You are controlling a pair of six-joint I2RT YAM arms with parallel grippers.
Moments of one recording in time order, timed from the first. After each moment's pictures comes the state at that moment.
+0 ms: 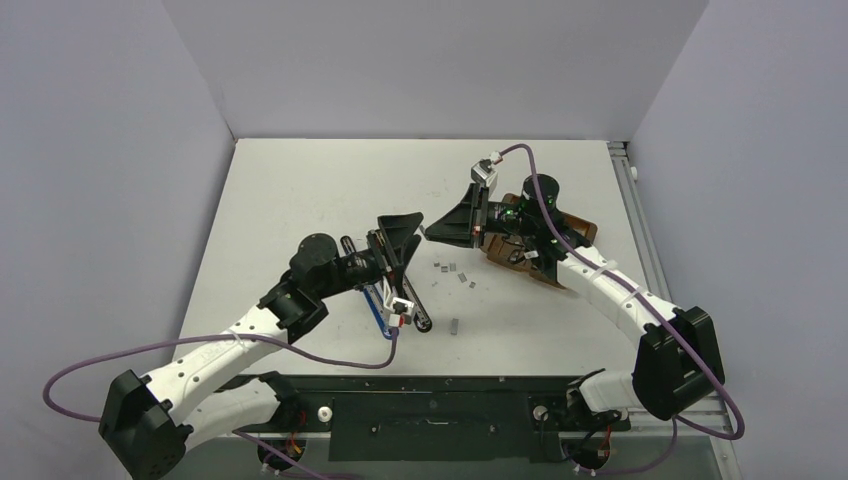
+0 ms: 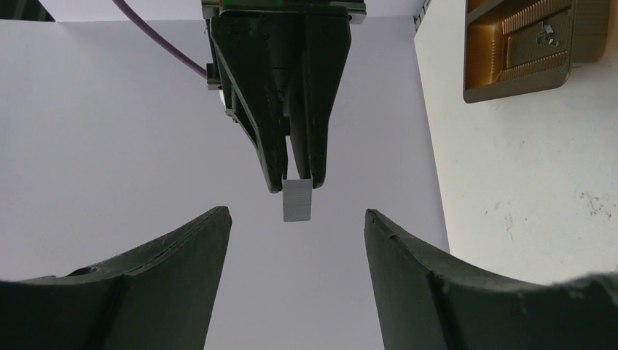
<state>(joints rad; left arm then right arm) -0.73 1.00 0.70 0.28 0.46 1.55 0.46 1.36 0.96 0.32 -0.97 1.32</state>
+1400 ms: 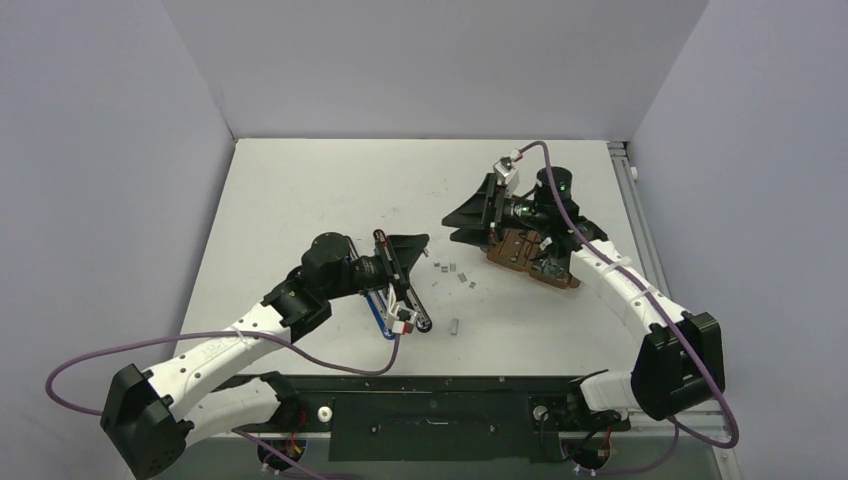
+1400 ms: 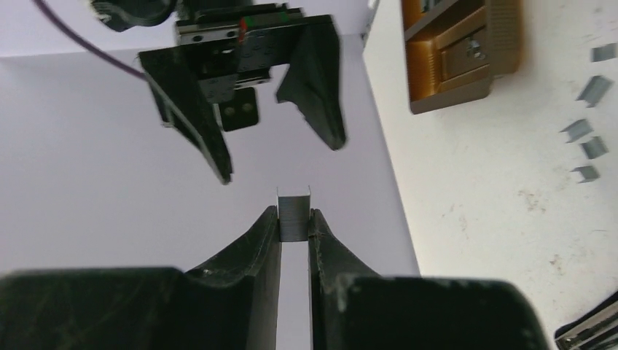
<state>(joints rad) -0.76 1.02 0.73 0.16 0.46 1.59 0.39 1.36 0.99 0.08 -0.97 1.11</state>
